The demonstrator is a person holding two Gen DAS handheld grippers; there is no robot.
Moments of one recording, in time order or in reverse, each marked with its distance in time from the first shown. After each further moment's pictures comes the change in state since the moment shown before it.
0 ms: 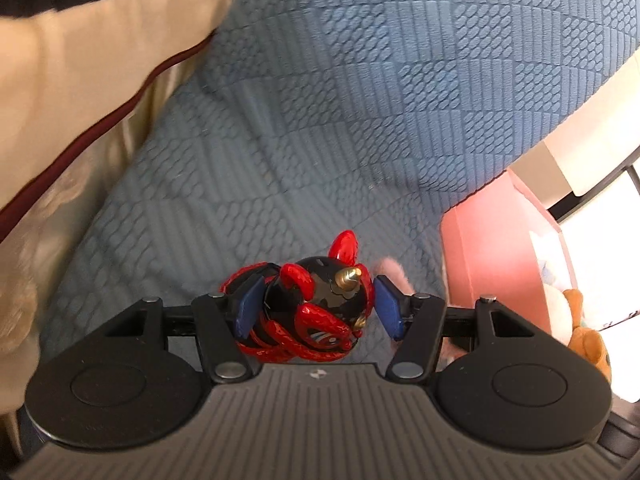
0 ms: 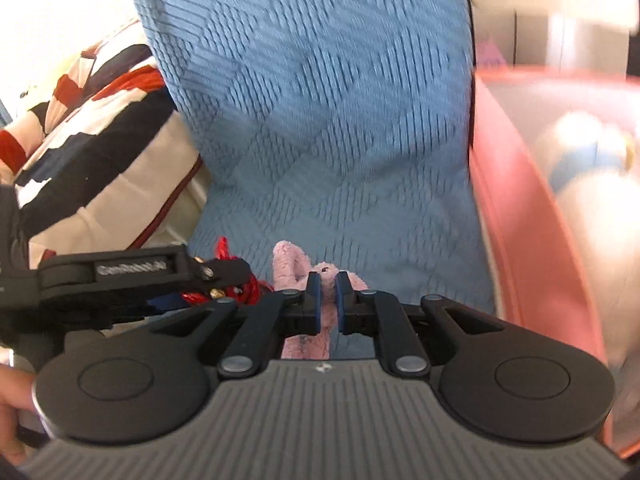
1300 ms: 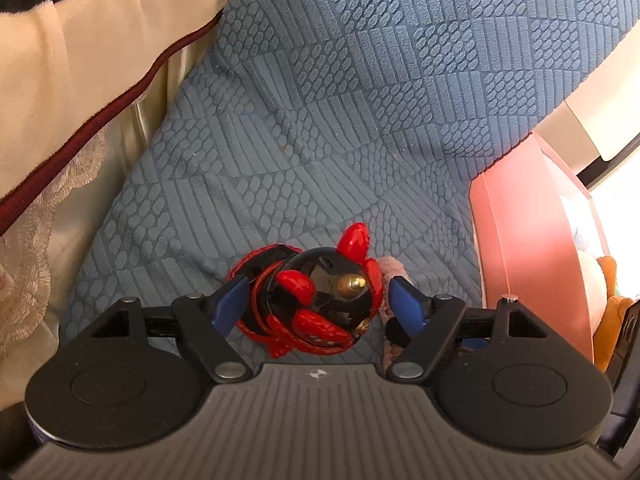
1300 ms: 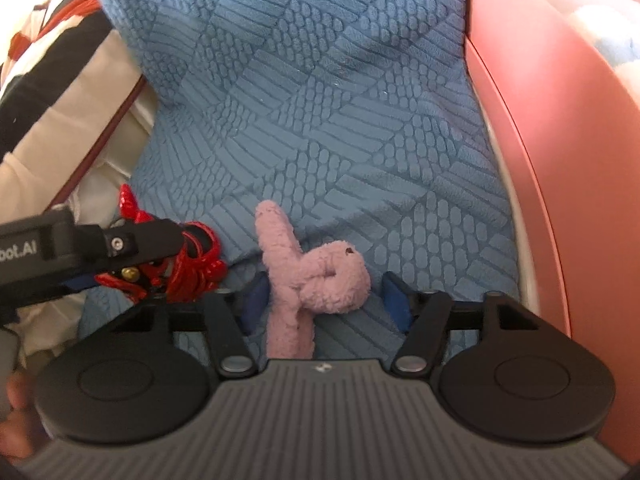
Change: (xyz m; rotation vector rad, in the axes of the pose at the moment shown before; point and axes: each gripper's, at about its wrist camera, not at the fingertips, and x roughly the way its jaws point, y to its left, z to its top) left arm 0.009 -0.003 -0.008 0.065 0.066 0.090; right arm 0.053 -0.009 -0.025 0.054 0.205 -0.078
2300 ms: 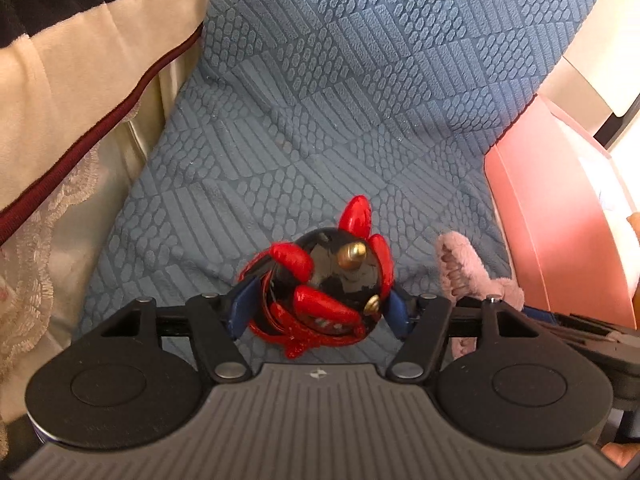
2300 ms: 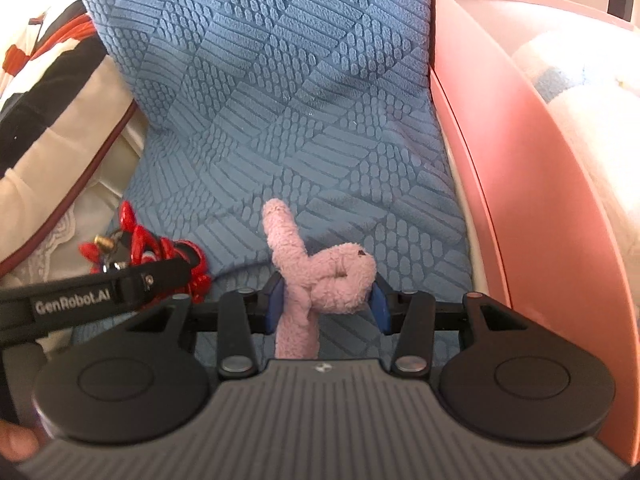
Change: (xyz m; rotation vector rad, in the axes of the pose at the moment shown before) left arm 0.007 -0.018 -0.016 0.138 -0.027 0.093; right arm -0.029 -0.010 0.004 -0.002 -0.065 -0.066
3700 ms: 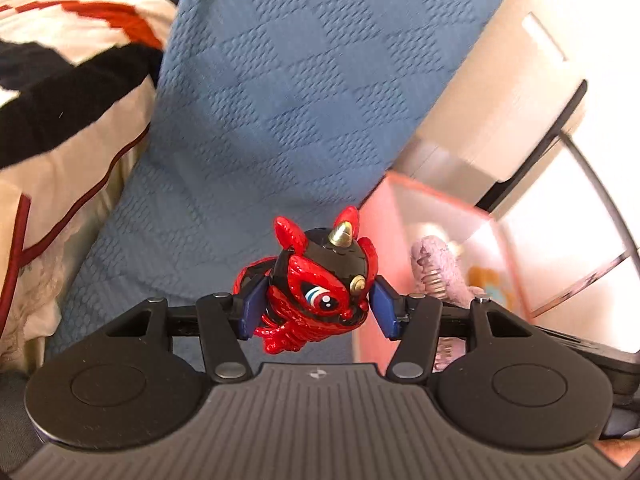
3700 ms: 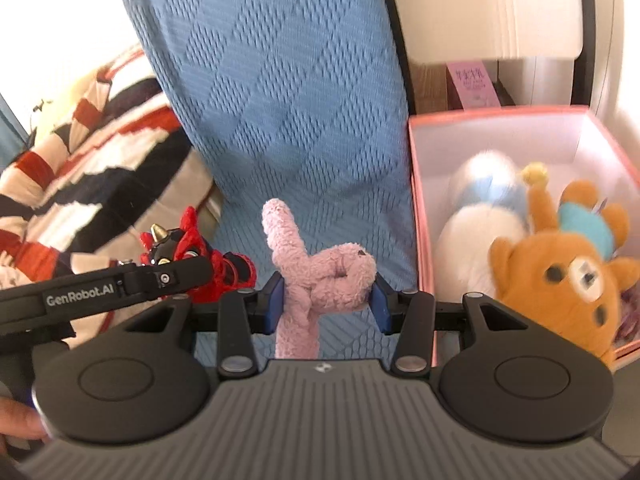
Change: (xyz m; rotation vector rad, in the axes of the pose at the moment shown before) left arm -0.164 -0.086 0.008 -0.050 -0.166 -0.161; right arm -0.170 -0.055 0.026 -0.027 -0.149 0.161
